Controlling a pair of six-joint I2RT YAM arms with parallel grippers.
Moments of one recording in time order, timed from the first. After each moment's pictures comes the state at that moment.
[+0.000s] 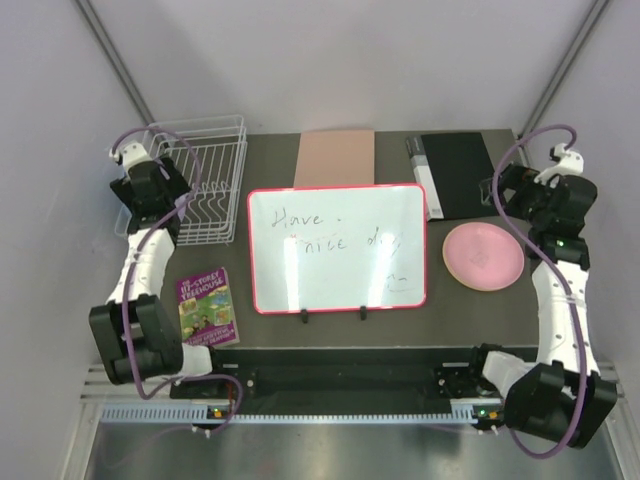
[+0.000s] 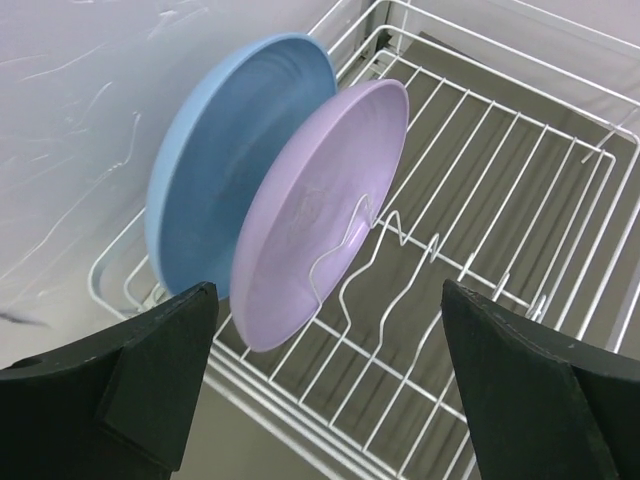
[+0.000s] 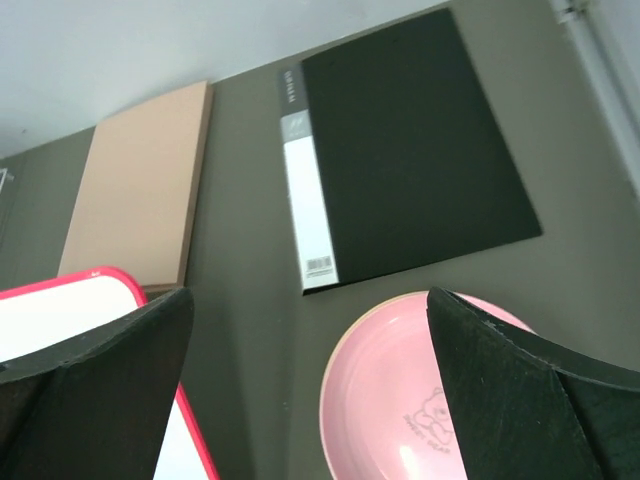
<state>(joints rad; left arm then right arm) 0.22 1.35 1.01 0.01 -0.32 -0.21 -0.31 1.01 0.93 -0.20 -0.33 0.25</state>
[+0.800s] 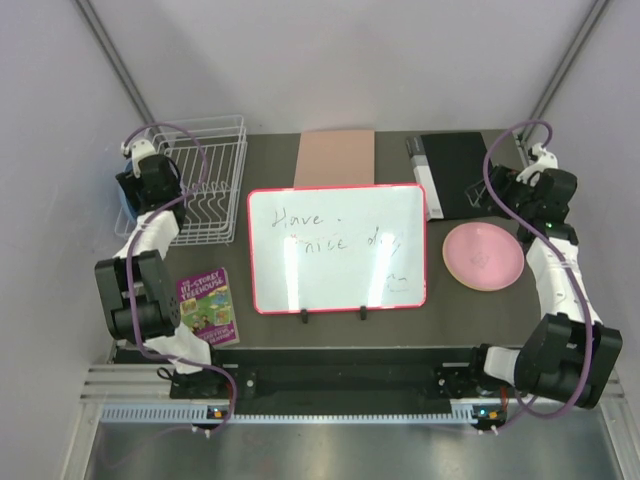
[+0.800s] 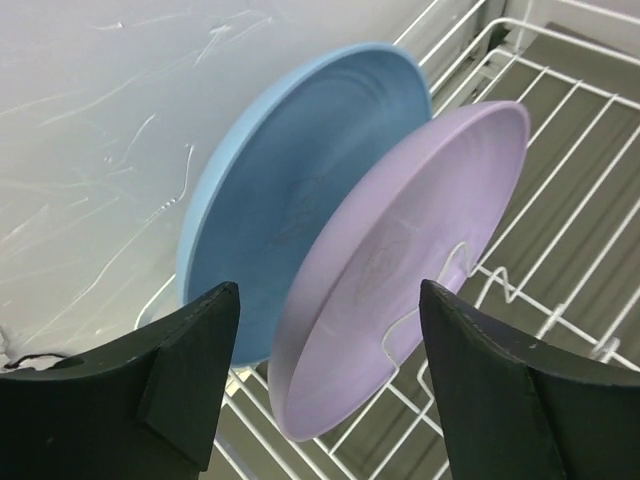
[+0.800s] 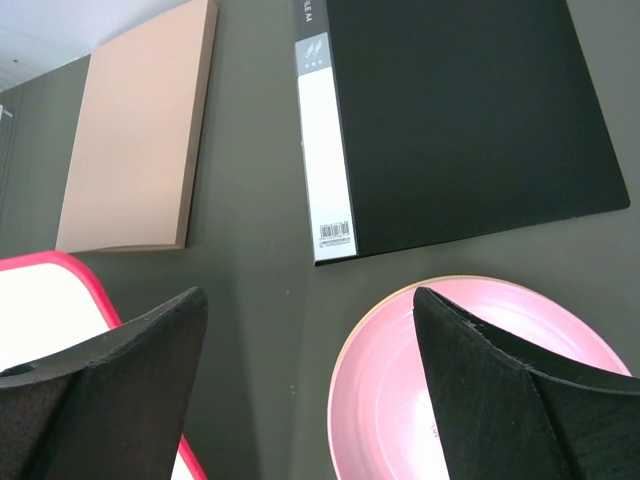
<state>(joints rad) 0.22 1.61 1.09 0.17 -0.51 -0.06 -0.26 1.23 0.92 -0.14 -0.42 0.25</state>
